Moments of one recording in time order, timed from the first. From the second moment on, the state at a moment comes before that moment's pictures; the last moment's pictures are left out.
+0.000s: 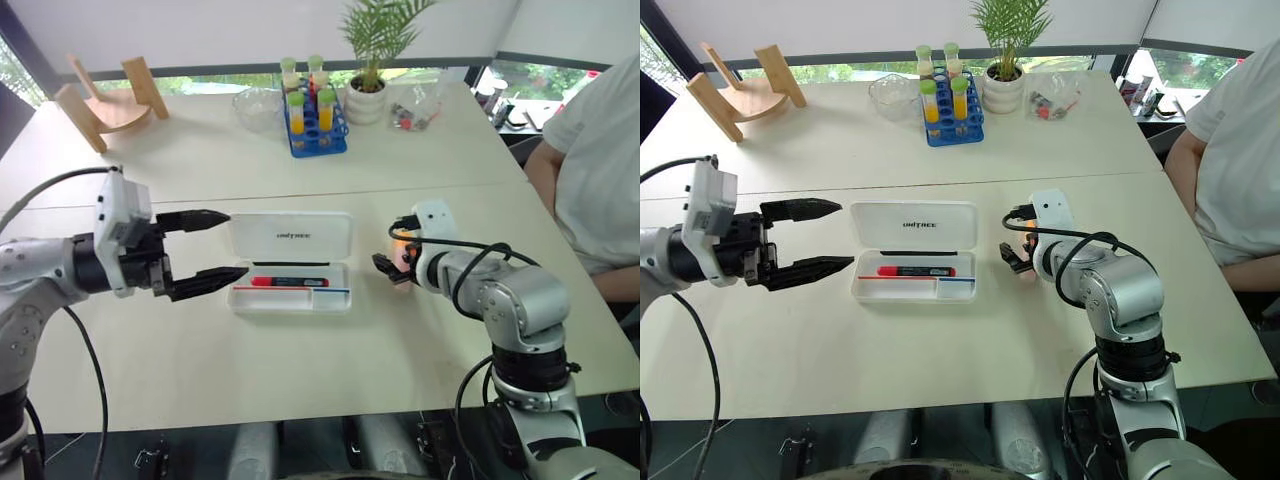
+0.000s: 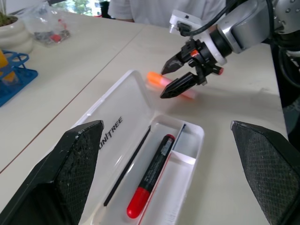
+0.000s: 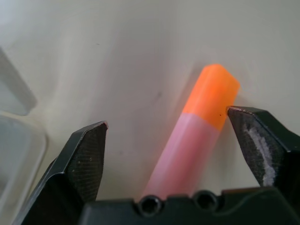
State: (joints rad) left arm -0.21 0.89 0.38 -0.48 -0.77 0.70 -1.06; right arm -0.53 -0.35 0.00 -0.41 0.36 1.47 0.04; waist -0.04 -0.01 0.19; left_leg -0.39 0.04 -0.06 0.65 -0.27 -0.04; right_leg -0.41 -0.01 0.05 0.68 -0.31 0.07
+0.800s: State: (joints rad) left arm -0.18 1.00 0.47 -0.34 -0.72 0.60 -1.06; right arm -0.53 -0.65 0.03 -0.45 0.45 1.42 0.40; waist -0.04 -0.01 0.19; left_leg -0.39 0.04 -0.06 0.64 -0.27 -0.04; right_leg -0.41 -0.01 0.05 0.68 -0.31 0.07
